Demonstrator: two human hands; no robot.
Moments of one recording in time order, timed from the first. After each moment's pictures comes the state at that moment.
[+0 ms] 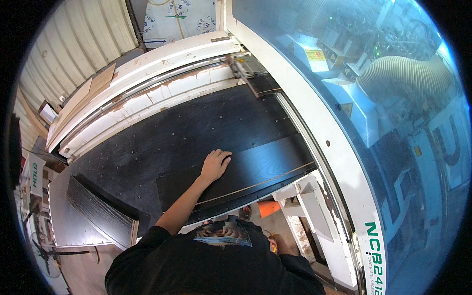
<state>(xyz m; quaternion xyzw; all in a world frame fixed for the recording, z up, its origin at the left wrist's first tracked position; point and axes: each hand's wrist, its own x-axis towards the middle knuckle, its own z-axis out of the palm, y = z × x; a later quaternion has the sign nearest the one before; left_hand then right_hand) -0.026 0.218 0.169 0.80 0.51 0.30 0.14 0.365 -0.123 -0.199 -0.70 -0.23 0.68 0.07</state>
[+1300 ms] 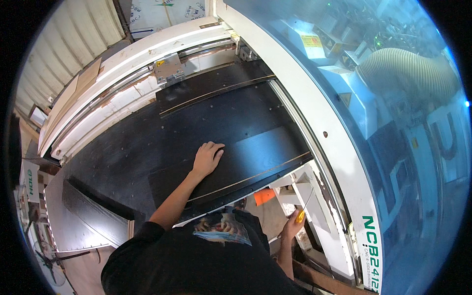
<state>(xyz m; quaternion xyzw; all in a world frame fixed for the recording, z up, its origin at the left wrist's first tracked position) -0.030 0.219 0.165 0.79 0.51 0.30 0.15 0.316 -0.054 0.083 -0.73 -0.28 0.19 0.60</state>
